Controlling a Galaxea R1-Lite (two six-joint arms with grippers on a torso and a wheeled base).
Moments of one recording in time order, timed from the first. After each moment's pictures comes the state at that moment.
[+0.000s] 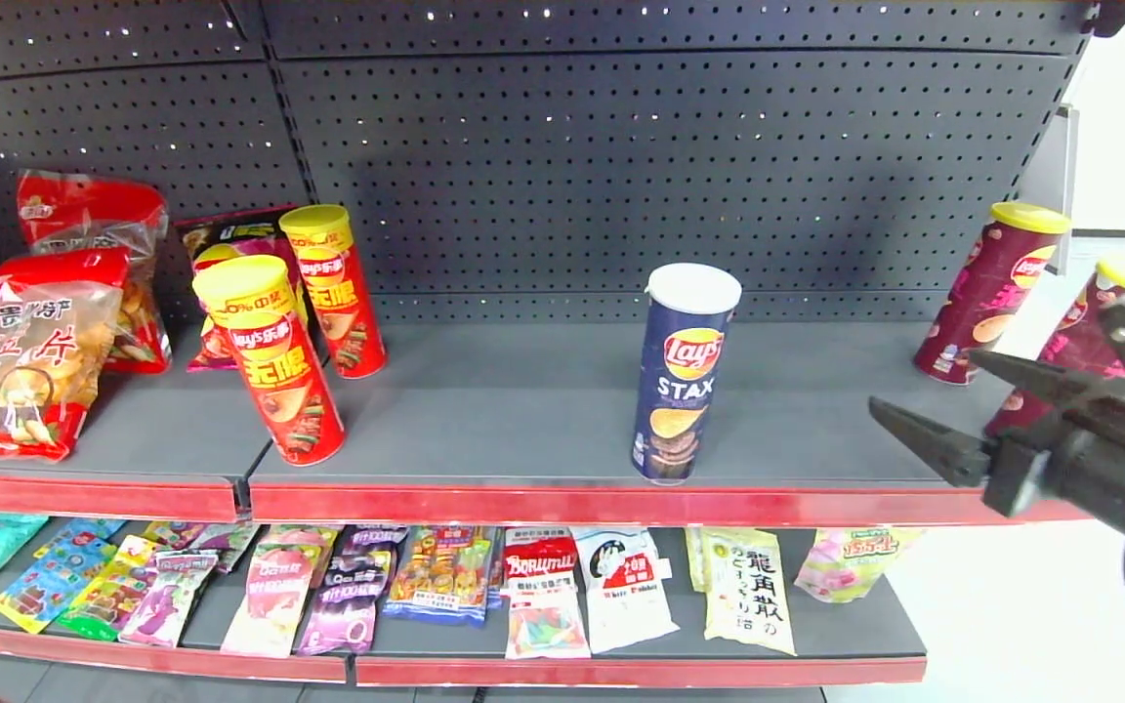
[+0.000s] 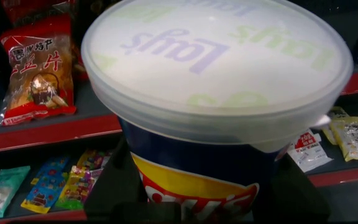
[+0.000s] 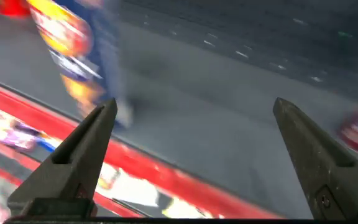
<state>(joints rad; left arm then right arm) 0.09 0.30 -0.33 0.03 -0.18 0.16 0.27 1.25 -0.37 -0.78 0.07 -0.18</state>
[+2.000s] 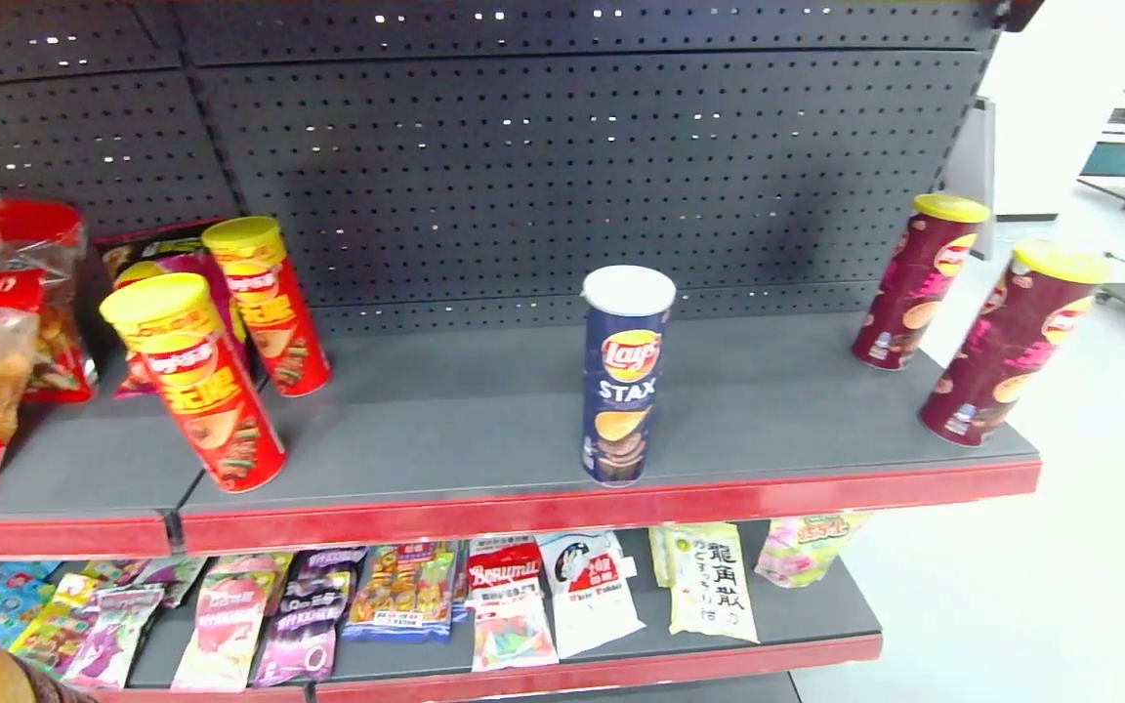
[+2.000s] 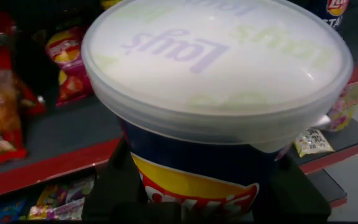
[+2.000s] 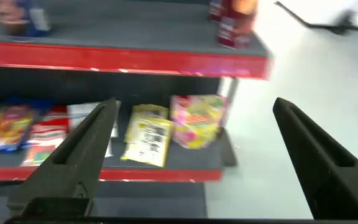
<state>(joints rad) 0.08 0.40 -0.42 0.03 -0.33 0.15 0.00 0.00 -0.04 0.03 0.01 -0.09</state>
